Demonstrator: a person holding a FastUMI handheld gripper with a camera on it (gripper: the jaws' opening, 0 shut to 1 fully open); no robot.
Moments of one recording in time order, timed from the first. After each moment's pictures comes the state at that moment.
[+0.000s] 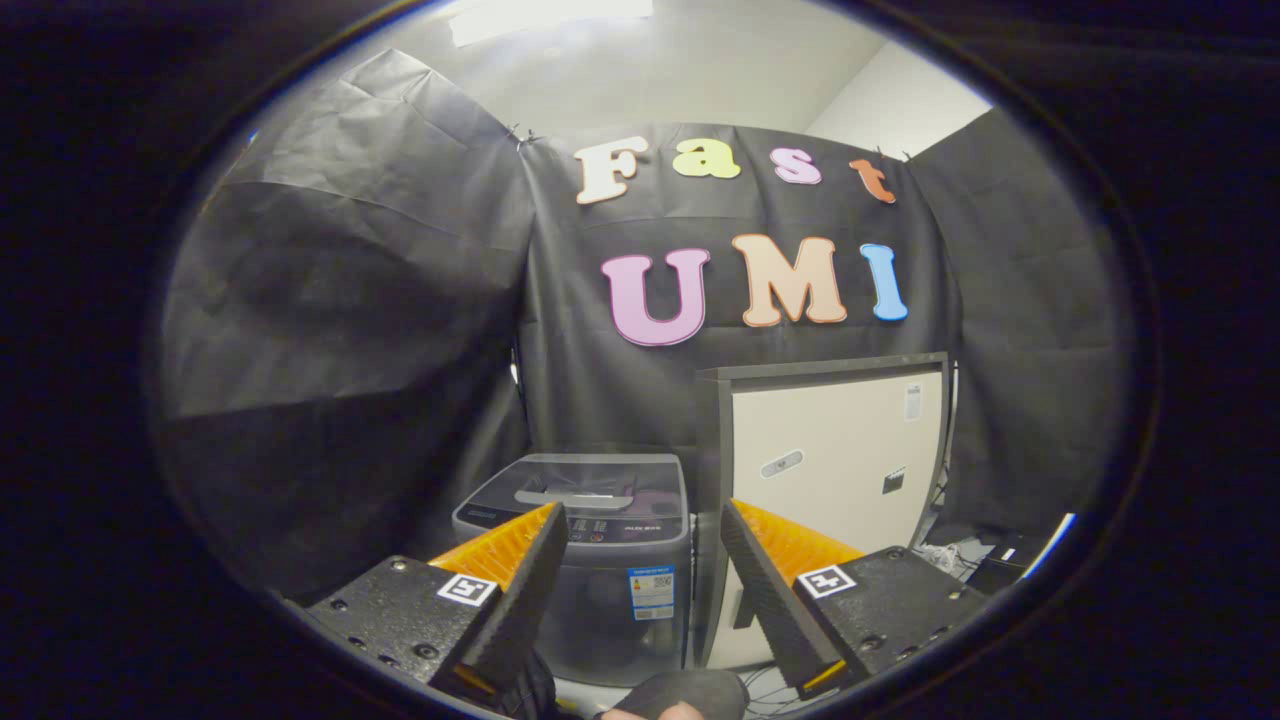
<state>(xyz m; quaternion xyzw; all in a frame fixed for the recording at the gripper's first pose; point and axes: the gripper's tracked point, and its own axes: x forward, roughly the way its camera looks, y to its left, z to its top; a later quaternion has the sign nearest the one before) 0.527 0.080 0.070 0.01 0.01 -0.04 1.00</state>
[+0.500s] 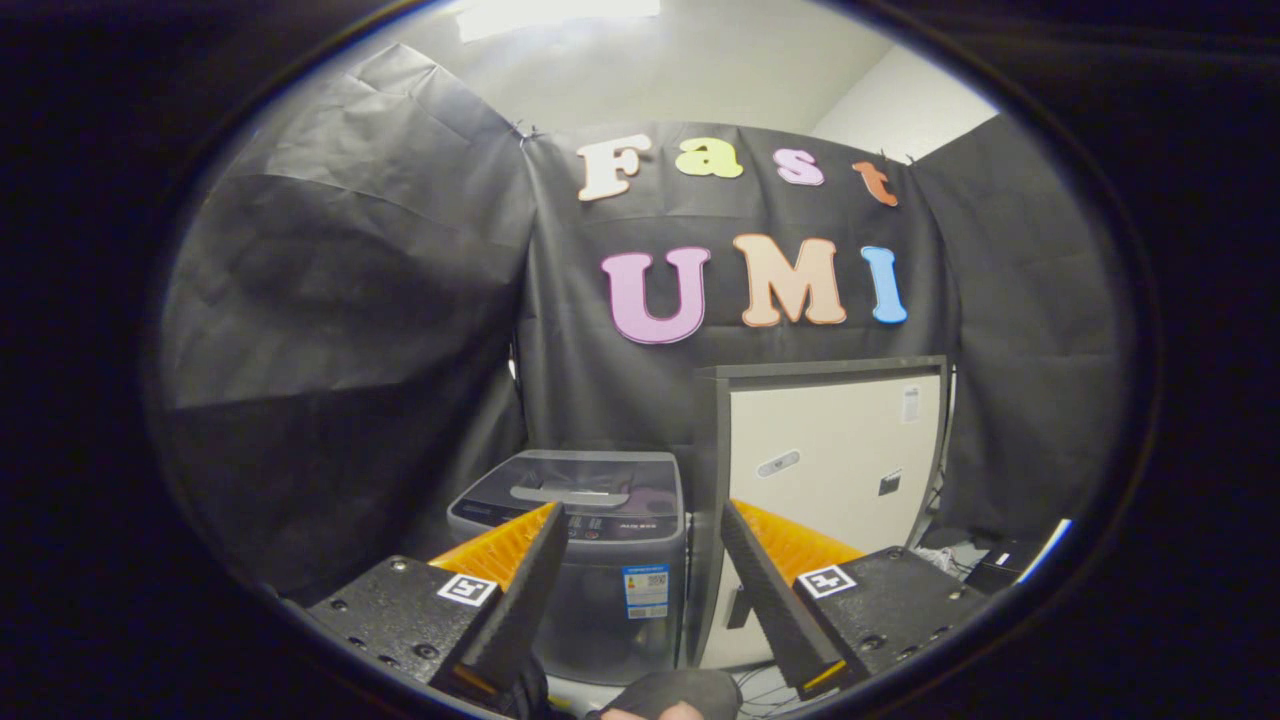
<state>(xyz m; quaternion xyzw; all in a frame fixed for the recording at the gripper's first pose) 0.529 0.078 0.067 0.00 0.01 -0.04 1.00</state>
